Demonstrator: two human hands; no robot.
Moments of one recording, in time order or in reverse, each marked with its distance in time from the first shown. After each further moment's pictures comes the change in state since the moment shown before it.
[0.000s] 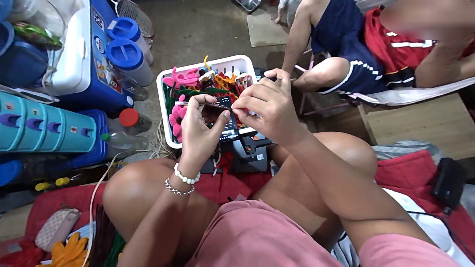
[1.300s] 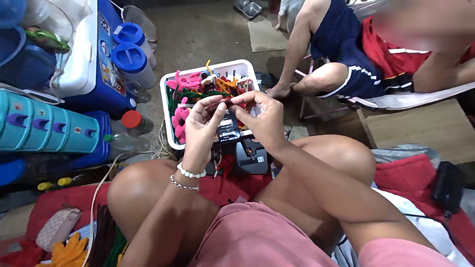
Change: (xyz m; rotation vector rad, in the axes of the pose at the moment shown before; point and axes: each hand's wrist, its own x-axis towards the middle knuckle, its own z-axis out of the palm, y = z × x) left_hand -0.001 0.002 0.005 -0.295 0.084 -0.254; right_hand -0.006 -0.024 0.025 0.456 0.167 0.559
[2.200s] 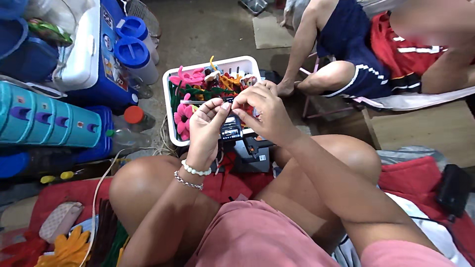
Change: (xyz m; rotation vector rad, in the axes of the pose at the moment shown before) left_hand -0.002 -0.004 0.006 -0.242 0.055 -0.107; right_hand 0.017 0.008 -0.013 -0.218 -0.269 -0.390
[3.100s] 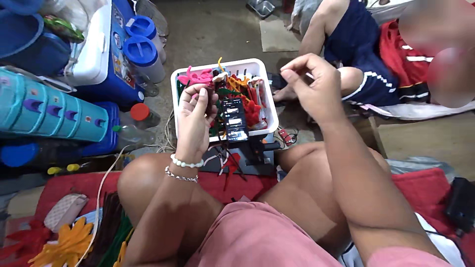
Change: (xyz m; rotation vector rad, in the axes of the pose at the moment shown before) left_hand 0.008 0.031 -0.024 0.020 0.110 0.030; right_hand 0.011 0.045 -0.055 0.003 0.107 0.328
